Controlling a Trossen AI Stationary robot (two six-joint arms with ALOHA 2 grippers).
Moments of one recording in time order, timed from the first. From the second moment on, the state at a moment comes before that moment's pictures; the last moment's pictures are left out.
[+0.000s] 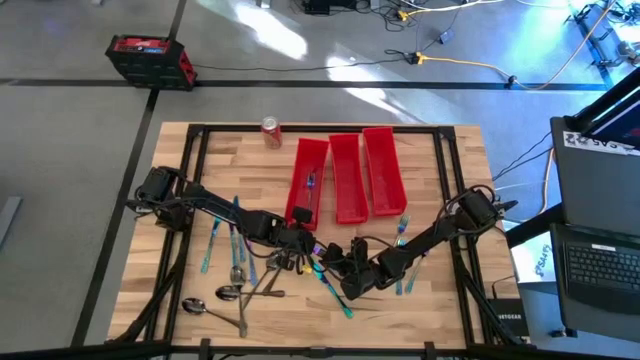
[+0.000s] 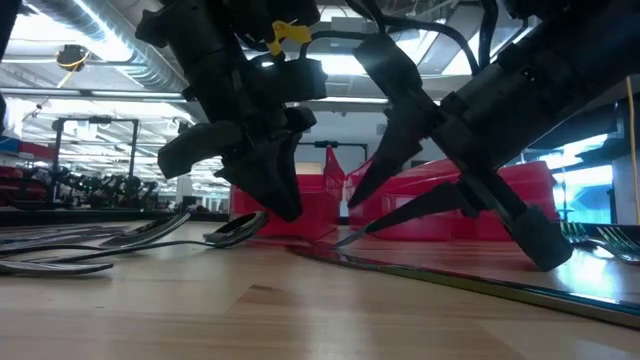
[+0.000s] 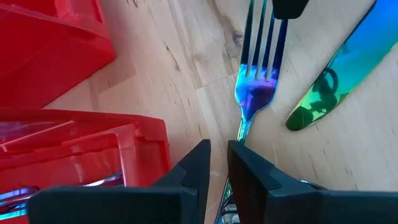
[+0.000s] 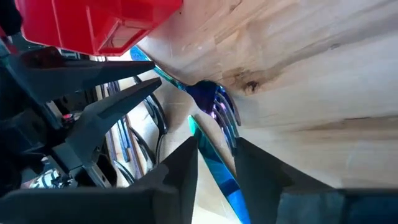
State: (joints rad) left arm -0.24 1.83 1.09 -0.31 -0.32 0.27; right arm 0.51 2.04 1.00 0.07 0.67 2.24
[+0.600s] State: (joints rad) left arm -0.24 1.83 1.09 -0.30 -0.32 0.27; right arm 0.50 2.04 1.00 0.06 0.67 2.21
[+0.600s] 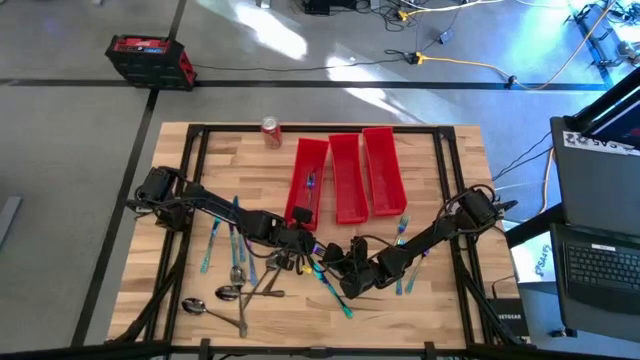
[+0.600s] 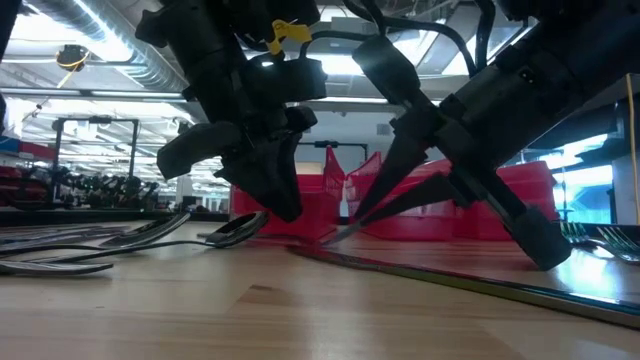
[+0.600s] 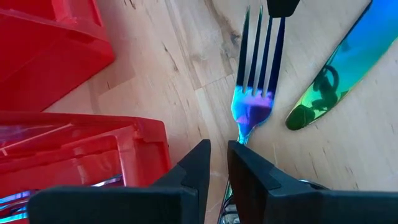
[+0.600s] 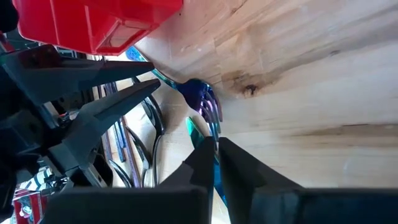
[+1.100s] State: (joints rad) left arm -0.24 1.83 1.09 -0.30 -0.32 0.26; right arm 0.52 2.03 1.00 0.04 0.67 2.20
